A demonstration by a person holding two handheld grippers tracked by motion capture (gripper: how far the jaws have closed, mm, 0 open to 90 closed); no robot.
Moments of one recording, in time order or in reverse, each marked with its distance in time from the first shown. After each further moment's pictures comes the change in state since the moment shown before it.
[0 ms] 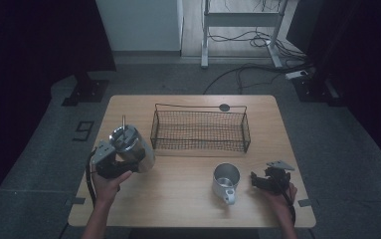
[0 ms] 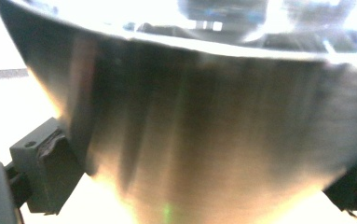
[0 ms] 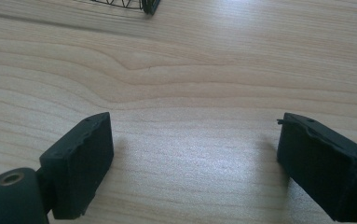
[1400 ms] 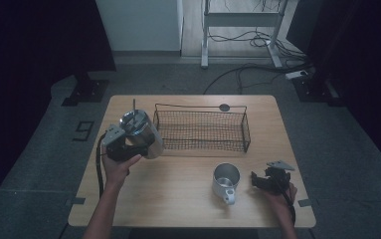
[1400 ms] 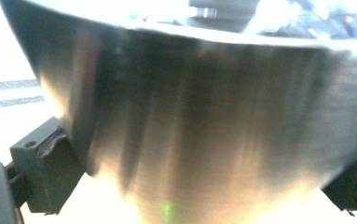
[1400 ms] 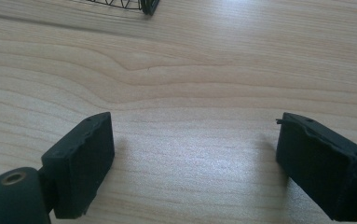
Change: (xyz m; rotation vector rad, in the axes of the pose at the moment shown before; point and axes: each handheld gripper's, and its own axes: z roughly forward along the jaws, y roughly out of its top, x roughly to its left) left arm -0.002 0.033 0.038 -0.022 -0.039 0.006; right arm 0.000 0.000 0.000 -0.003 -0.002 0.006
